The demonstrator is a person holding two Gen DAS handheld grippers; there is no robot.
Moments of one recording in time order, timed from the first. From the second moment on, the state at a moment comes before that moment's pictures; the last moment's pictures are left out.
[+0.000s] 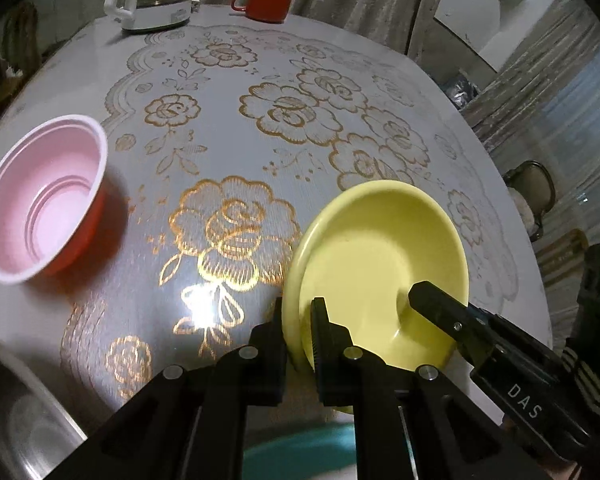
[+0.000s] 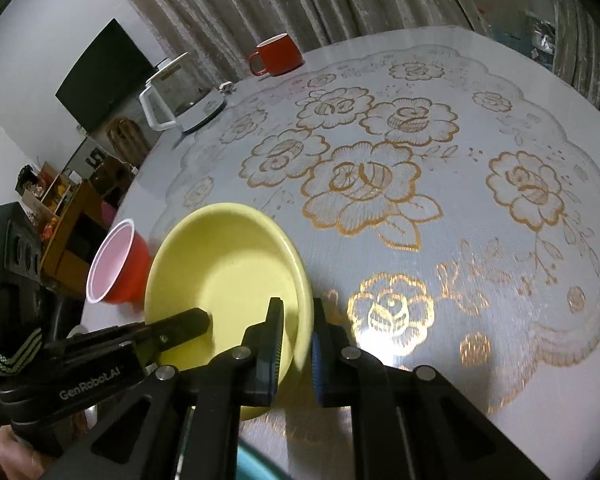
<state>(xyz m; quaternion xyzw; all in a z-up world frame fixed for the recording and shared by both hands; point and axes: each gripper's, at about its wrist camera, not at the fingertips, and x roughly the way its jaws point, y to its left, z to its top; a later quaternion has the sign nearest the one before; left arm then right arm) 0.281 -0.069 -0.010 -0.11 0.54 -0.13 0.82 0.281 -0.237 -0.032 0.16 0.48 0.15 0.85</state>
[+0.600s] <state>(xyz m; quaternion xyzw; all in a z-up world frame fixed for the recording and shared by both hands) 0.217 -0.052 0.020 -0.12 0.52 -0.16 0.83 0.220 -0.227 -0.004 0.16 0.46 0.16 0.86</state>
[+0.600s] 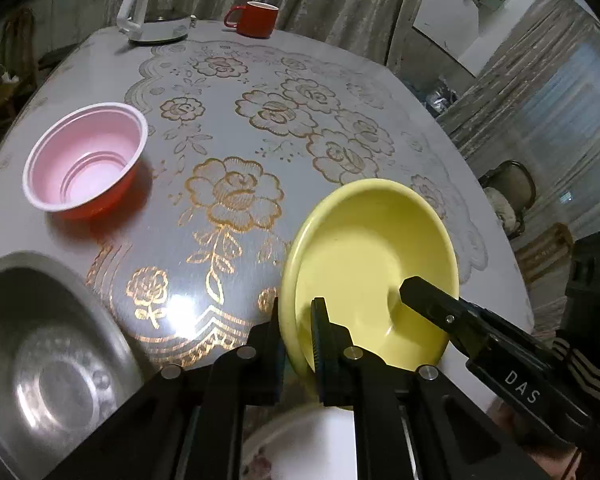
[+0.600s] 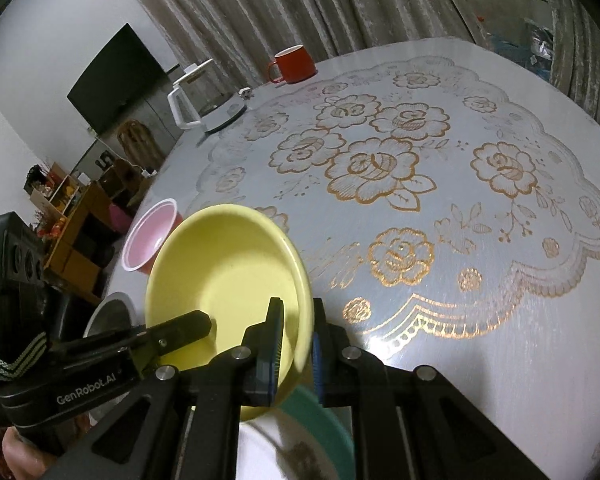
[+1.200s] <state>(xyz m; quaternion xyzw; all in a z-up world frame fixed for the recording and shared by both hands) 0.166 0.005 0.026 -0.14 0.51 -0.15 0.83 0.173 -0.179 0.008 0.15 0.46 0.20 0.85</state>
